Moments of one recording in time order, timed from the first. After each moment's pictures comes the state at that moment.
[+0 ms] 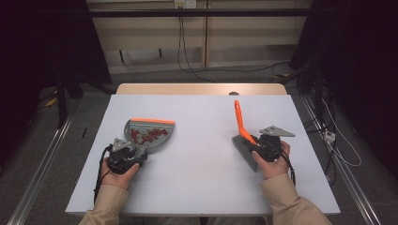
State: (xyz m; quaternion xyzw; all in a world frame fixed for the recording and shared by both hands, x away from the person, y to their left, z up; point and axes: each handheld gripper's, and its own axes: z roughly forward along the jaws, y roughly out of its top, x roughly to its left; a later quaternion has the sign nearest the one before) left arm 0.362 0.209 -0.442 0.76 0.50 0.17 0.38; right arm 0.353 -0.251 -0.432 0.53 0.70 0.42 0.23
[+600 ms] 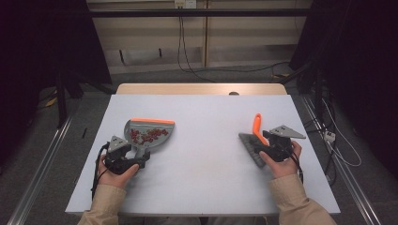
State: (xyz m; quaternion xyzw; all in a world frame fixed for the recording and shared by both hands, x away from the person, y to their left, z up) left arm 0.361 0.213 -0.429 0.76 0.46 0.19 0.42; right arm 0.348 -0.275 -0.427 0.52 0.69 0.42 0.27
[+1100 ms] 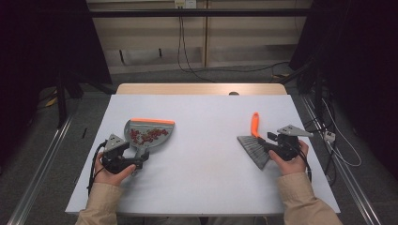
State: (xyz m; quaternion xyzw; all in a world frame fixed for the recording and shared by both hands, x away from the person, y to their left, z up) left arm 0.364 0.222 -0.427 0.77 0.43 0.18 0.43; right arm 0.353 -0.305 -0.435 0.52 0.70 0.41 0.26
